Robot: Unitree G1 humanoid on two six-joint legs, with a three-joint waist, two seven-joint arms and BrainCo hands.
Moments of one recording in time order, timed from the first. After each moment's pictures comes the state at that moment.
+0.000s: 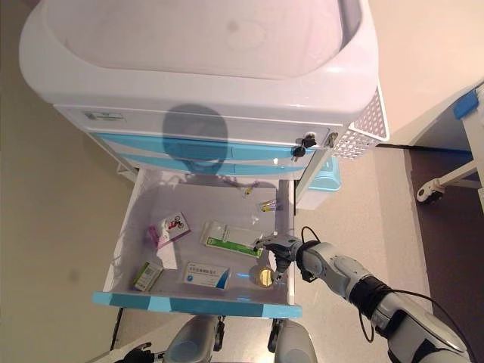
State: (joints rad) left arm 0.02 0.26 -0.08 1.26 -0.09 -0.03 0.01; right arm -0.46 -0.65 0.81 0.35 -0.52 -0.15 0.25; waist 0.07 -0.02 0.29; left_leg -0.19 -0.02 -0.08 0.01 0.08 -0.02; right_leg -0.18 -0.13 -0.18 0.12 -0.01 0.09
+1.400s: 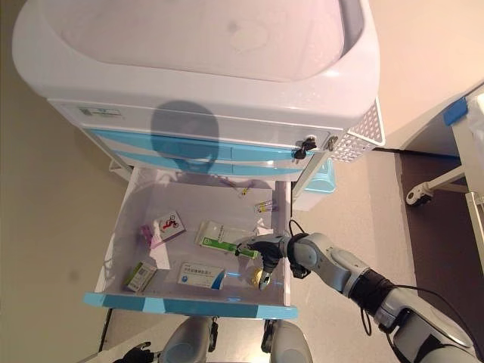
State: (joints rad) left arm 0.01 0.27 -0.08 1.26 -0.09 -0.03 0.00; right arm -0.50 -0.65 0.84 0.20 -0.39 -0.11 0.45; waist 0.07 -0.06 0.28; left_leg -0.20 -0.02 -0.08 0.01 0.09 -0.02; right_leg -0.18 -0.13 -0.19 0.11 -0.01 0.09
